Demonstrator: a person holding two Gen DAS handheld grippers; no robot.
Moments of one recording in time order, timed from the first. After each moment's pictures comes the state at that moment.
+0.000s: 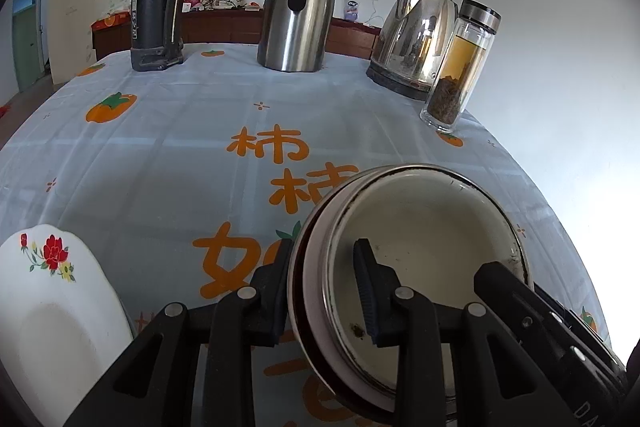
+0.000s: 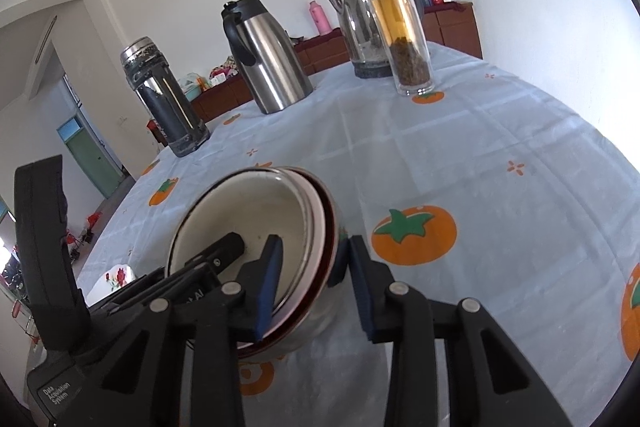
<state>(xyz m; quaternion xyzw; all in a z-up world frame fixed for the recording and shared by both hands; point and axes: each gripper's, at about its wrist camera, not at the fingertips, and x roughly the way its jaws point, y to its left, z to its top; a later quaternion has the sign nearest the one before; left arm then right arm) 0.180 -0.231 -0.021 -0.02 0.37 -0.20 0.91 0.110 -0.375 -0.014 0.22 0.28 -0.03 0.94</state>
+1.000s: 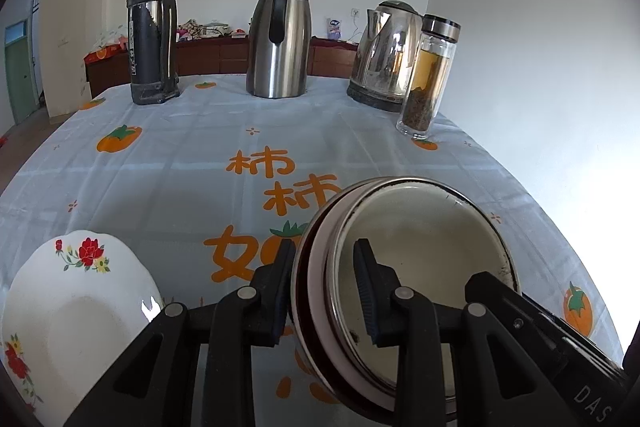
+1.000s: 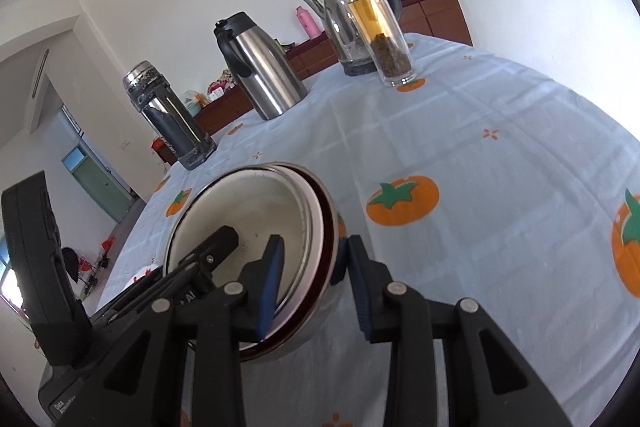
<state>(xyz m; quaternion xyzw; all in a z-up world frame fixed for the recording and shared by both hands) 0.137 -0.223 0.000 0.01 0.32 -0.22 0.92 0.067 -0.373 -0.011 0.28 0.26 -0.03 0.92</state>
